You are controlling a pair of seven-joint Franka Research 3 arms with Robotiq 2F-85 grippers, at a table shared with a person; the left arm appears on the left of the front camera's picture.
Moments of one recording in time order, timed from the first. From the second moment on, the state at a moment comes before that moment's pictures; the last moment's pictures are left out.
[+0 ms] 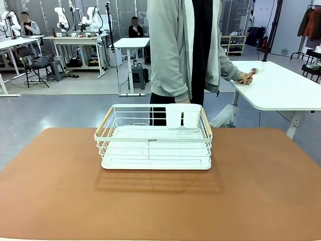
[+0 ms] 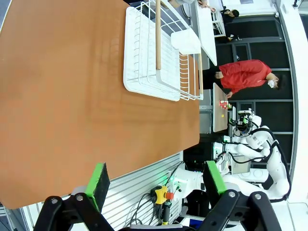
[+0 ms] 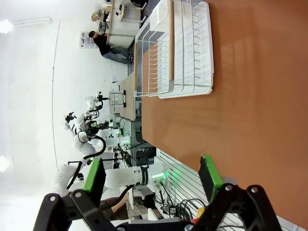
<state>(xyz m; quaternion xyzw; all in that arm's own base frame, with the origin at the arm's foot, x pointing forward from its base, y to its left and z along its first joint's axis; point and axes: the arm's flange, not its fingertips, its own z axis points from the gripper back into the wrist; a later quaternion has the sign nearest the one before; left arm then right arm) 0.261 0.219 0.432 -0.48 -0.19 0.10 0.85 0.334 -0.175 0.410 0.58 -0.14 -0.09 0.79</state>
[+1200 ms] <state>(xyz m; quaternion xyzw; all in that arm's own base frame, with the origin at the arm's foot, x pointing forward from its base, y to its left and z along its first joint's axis) 0.261 0.219 0.432 -0.48 -0.19 0.10 0.85 0.334 -0.175 0.410 0.58 -0.14 -0.09 0.79</state>
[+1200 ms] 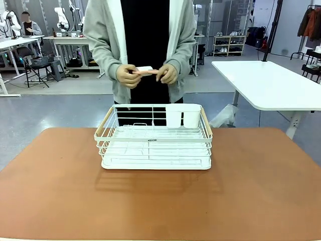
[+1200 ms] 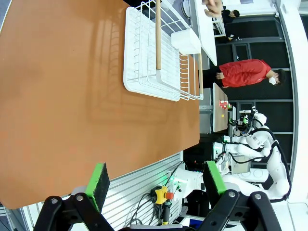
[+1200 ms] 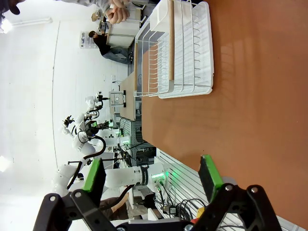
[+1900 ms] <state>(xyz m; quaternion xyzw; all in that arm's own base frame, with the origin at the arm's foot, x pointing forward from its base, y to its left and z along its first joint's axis) 0.261 0.219 0.432 -0.48 -0.19 0.10 0.85 0.334 -0.175 0.410 0.58 -0.14 -0.09 0.79</state>
